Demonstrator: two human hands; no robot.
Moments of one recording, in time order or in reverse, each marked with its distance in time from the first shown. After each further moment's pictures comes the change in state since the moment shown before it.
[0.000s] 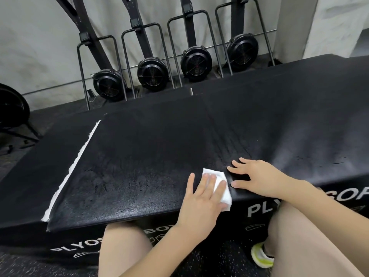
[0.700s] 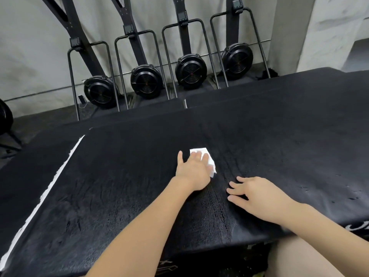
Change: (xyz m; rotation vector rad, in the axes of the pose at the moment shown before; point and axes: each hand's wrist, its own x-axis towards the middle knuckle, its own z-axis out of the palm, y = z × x) left_hand 0.189 -0.084 -0.003 -0.132 -0.392 -0.185; right_hand 0.040 0.020 -0.018 -0.102 0.076 -0.046
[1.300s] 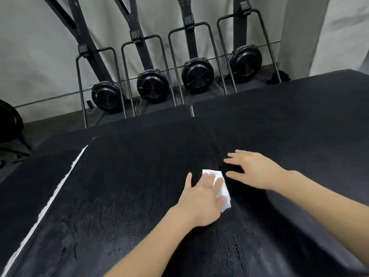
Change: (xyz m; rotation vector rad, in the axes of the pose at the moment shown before) left_hand -0.022 -0.006 -0.003 -0.084 -0.052 0.147; right_hand 0.121 0.039 -0.037 -0.014 0.035 0.019
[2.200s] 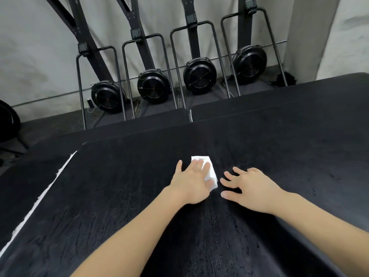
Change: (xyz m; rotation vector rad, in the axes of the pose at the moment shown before) left_hand 0.099 -0.052 -0.018 0.012 0.001 -0.117; right_hand 0.022 0.011 0.013 -0.117 -0.188 -0.034
